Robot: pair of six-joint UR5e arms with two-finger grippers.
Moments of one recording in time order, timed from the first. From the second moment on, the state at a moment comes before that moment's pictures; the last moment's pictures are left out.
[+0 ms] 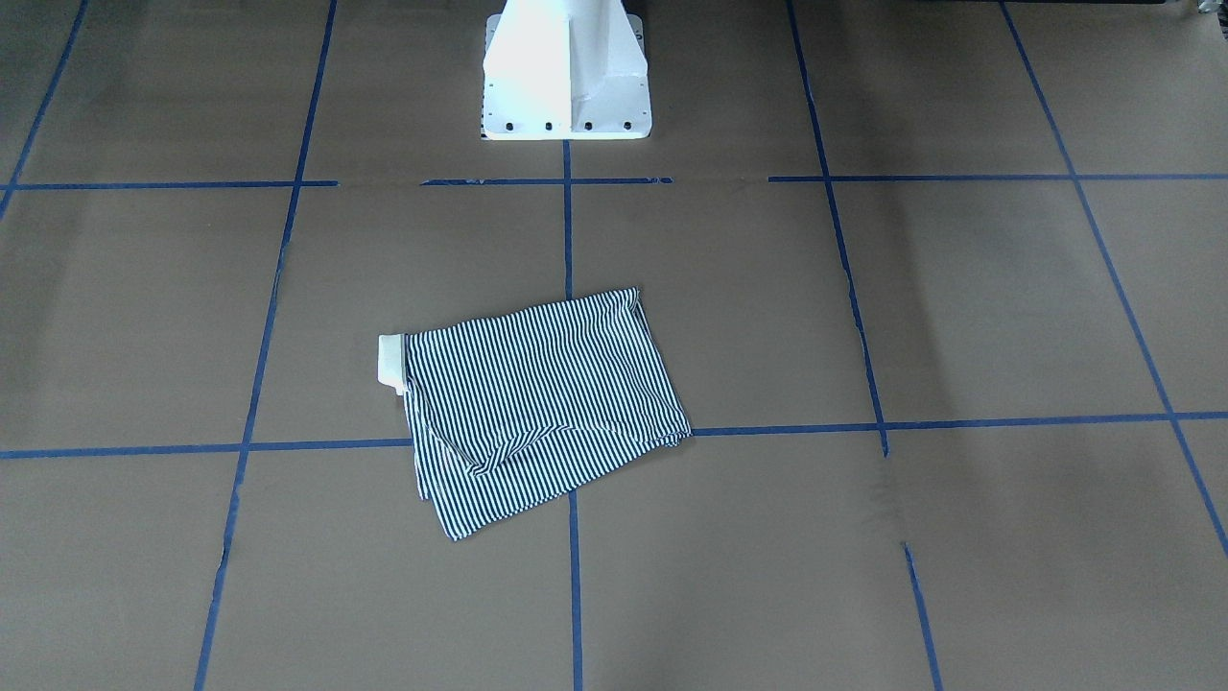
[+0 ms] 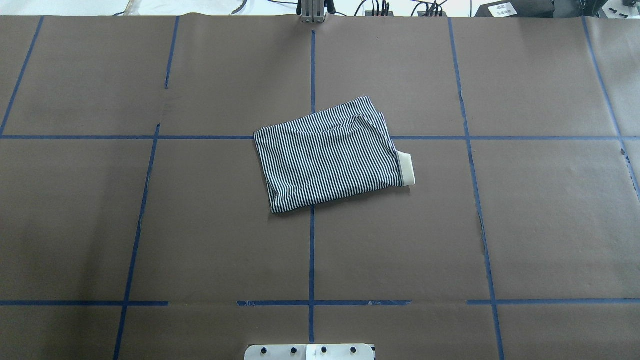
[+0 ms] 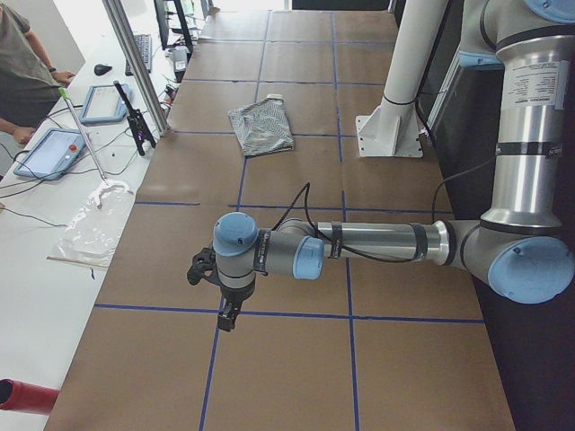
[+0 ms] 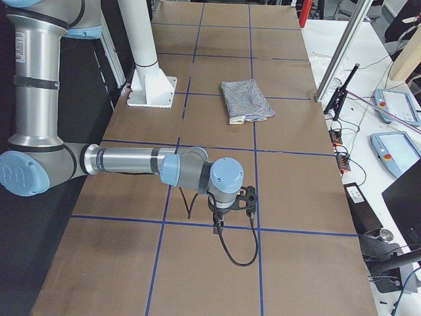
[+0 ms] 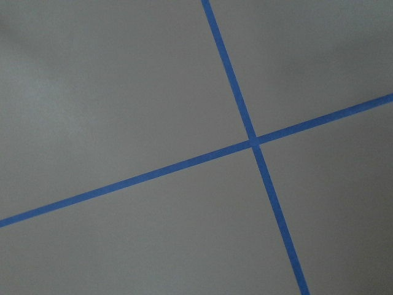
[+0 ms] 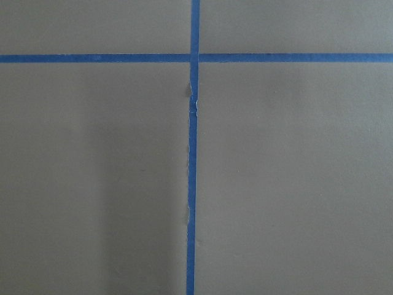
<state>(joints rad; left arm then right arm) -1.58 -1.56 -1.58 -1.70 -2.26 0.21 1.64 -1.69 1.72 -1.74 2.39 -0.16</state>
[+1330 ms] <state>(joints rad) -1.58 -1.56 -1.58 -1.70 -2.29 0.01 1.61 -1.67 1.71 -1.68 2.39 -0.02</state>
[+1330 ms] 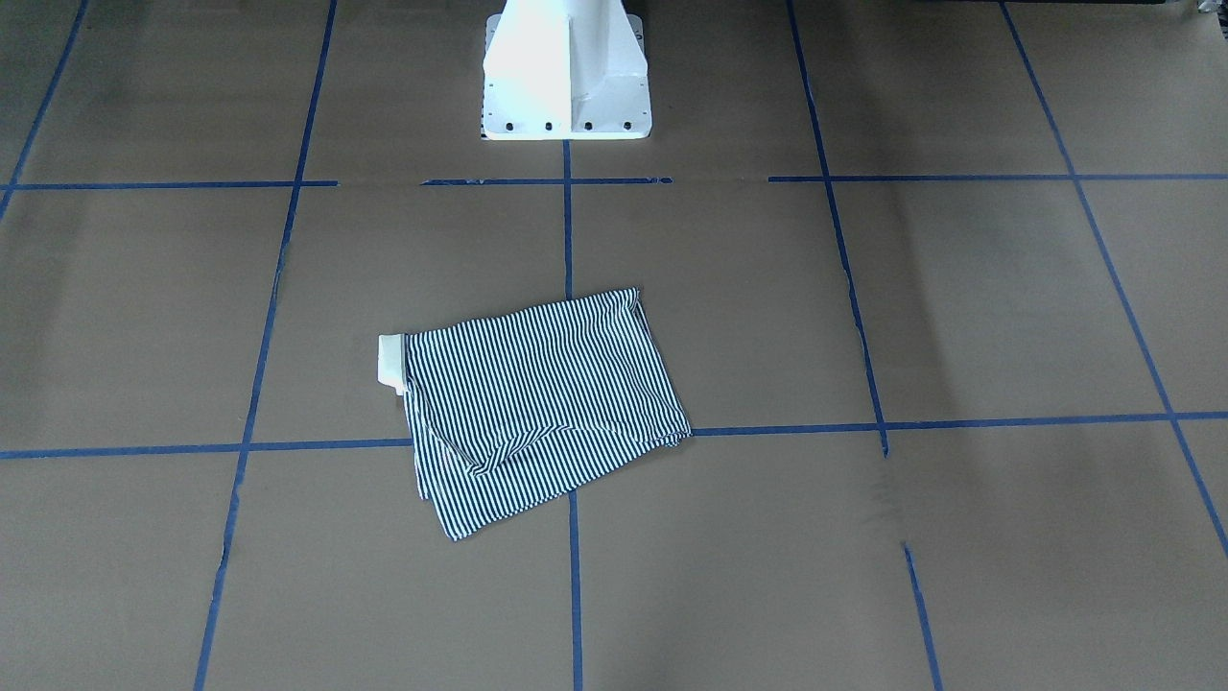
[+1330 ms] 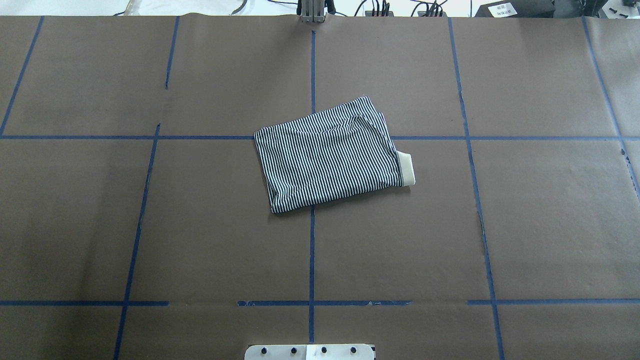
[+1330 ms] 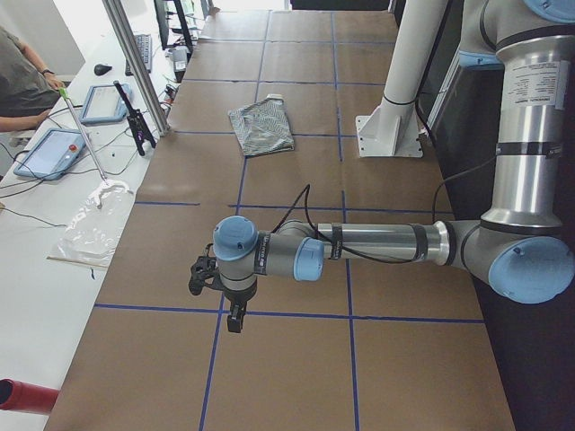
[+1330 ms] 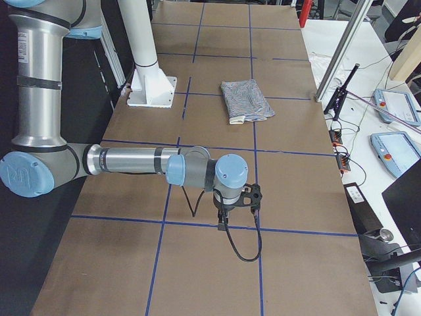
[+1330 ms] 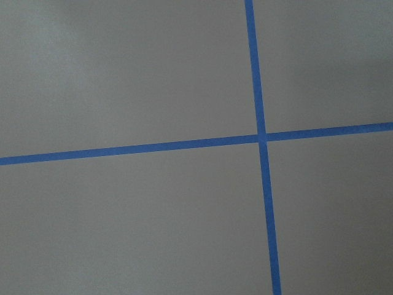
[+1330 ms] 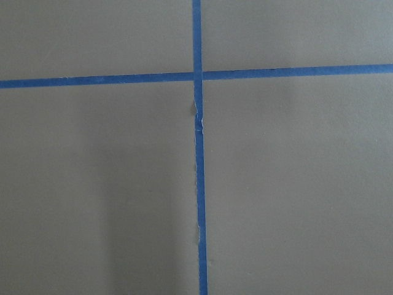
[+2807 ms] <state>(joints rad) -1.58 -1.56 -1.58 -1.70 -2.29 0.01 1.58 -1.66 1.65 -1.53 2.40 0.03</state>
